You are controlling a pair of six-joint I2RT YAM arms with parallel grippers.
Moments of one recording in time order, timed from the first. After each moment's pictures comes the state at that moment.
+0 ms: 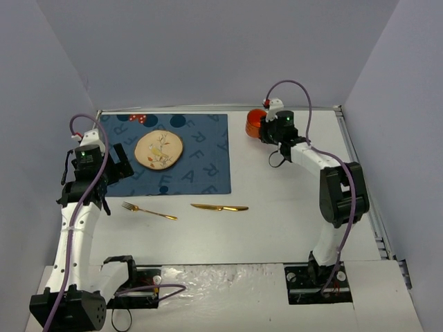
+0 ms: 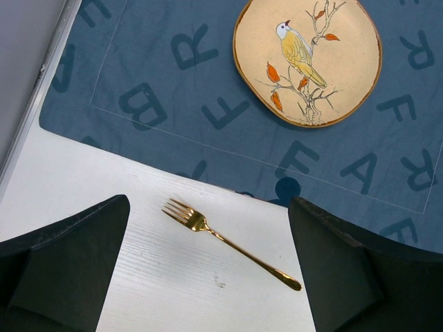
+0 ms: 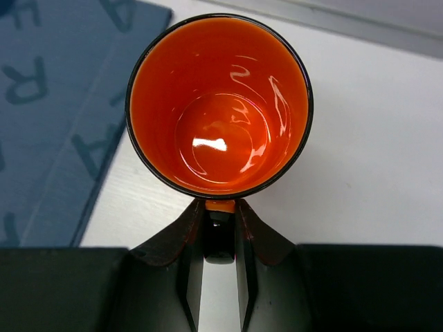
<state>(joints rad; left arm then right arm) 0.09 0.97 1.00 -0.67 -0.09 -0.26 0.26 1.84 1.24 0.15 -0.08 -0.01</state>
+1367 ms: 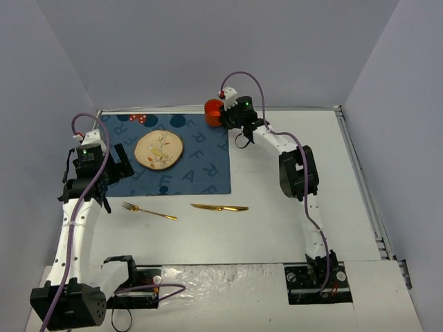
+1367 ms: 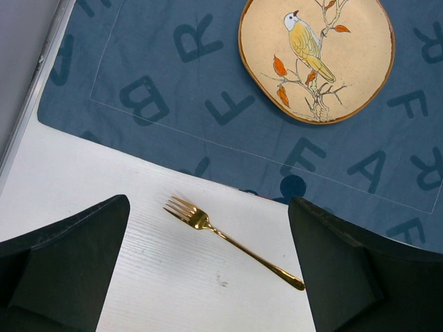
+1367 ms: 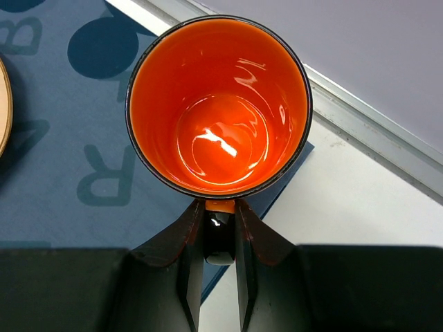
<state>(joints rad) 0.10 1.00 1.00 -0.67 -0.09 -0.26 0.41 2.45 2.02 0.02 -0.23 -0.13</state>
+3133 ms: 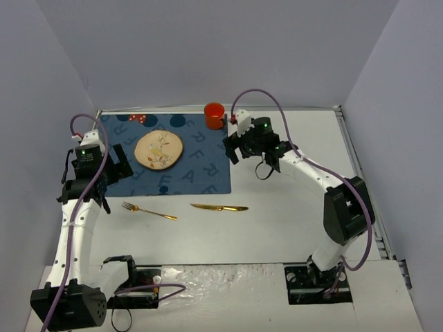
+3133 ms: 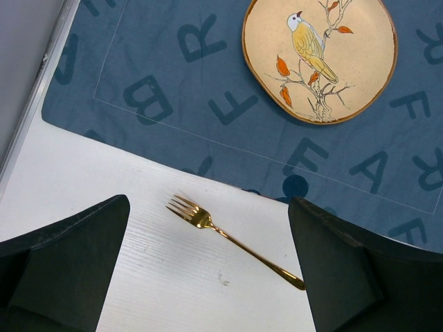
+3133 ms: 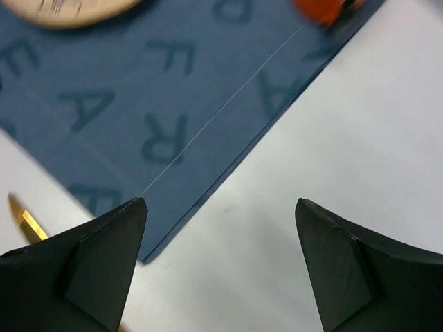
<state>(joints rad) 0.11 0.99 1.00 -0.67 -0.09 -0.26 0.52 1.68 1.19 -0.11 -0.19 -0.15</state>
